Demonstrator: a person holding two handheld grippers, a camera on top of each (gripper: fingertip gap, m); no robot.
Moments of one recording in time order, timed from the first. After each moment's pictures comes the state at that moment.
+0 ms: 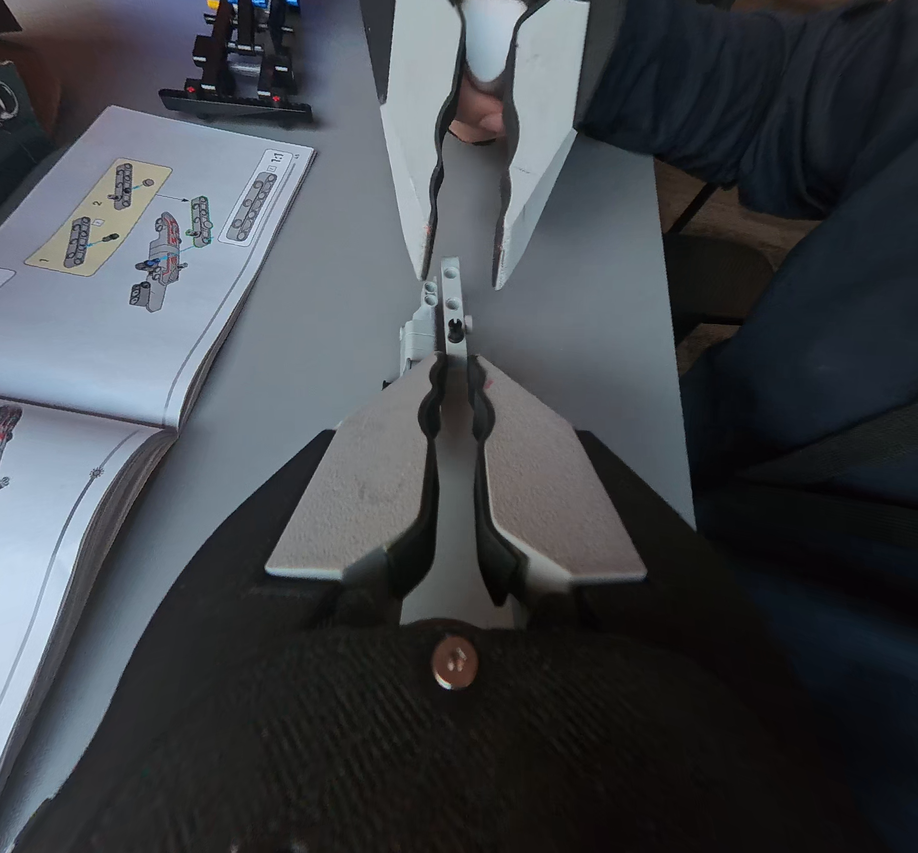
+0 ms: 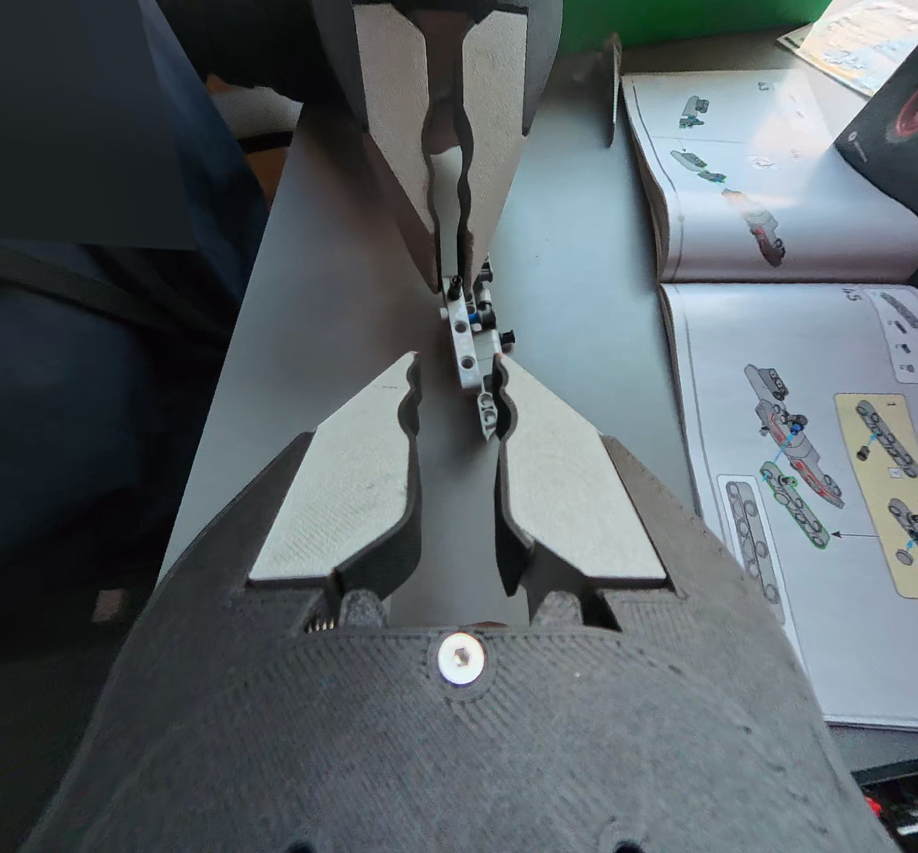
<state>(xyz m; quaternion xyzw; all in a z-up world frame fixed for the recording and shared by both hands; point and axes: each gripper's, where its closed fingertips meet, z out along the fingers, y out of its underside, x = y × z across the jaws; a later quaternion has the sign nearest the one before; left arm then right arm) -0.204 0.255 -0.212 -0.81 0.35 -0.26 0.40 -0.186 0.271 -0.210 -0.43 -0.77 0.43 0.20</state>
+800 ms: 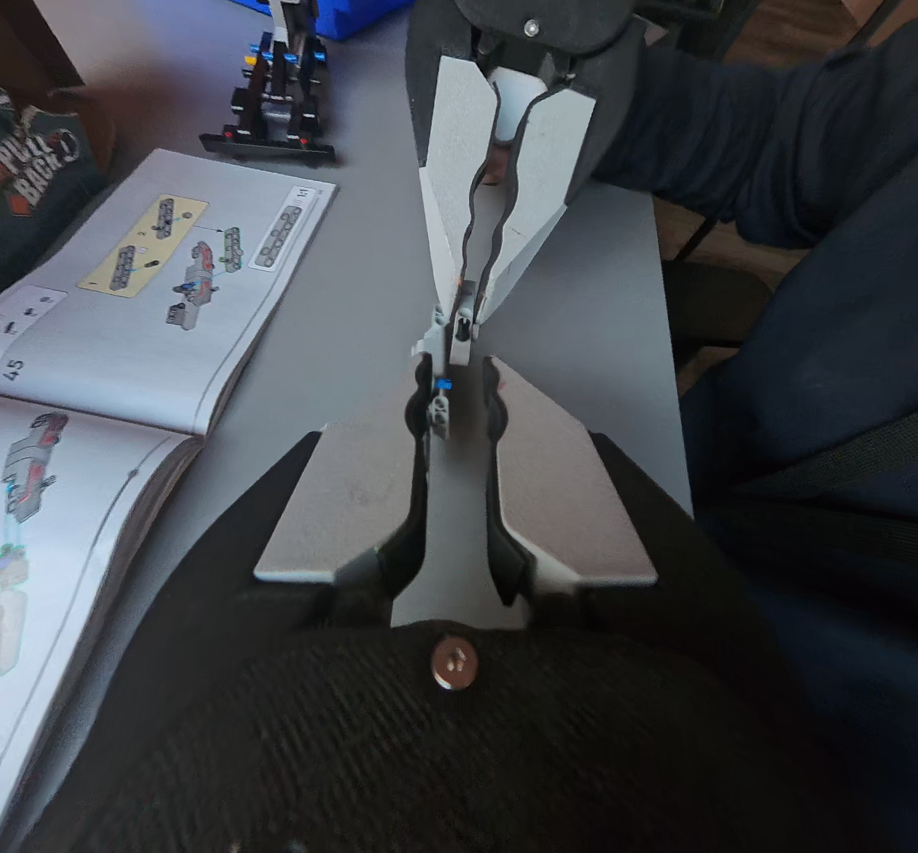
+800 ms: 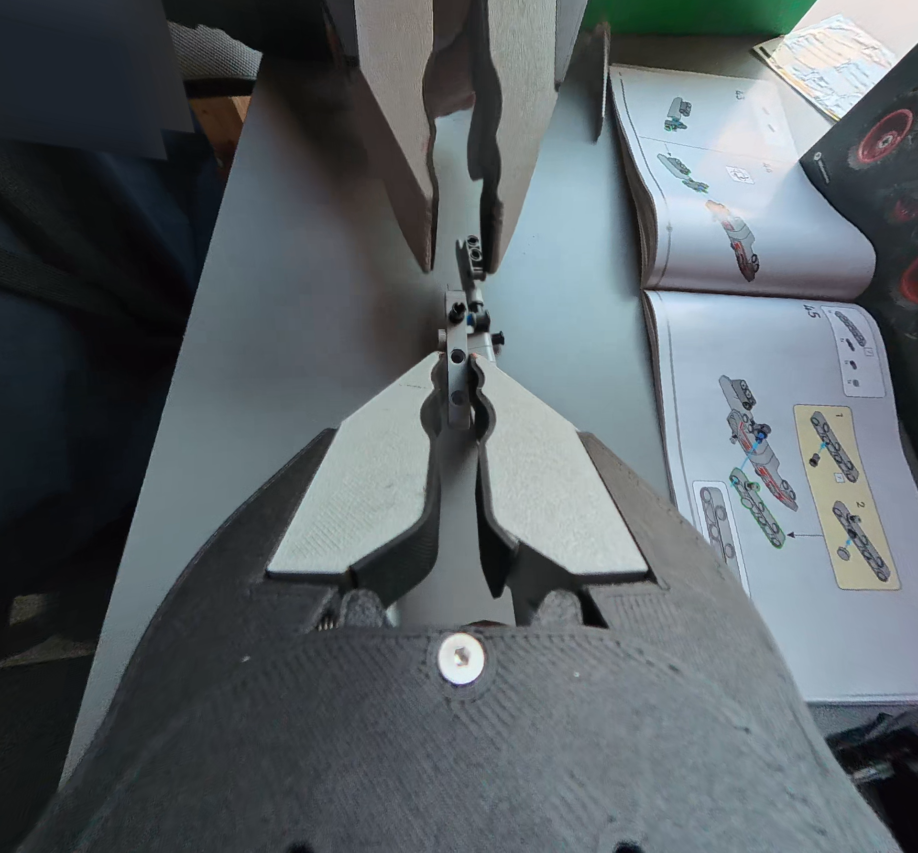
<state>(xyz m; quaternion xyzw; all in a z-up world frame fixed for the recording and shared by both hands) -0.208 0.258 -0.199 -0.79 0.34 -0.26 0.43 -0.193 0.268 -0.215 -0.42 -0.79 0.37 0.25</state>
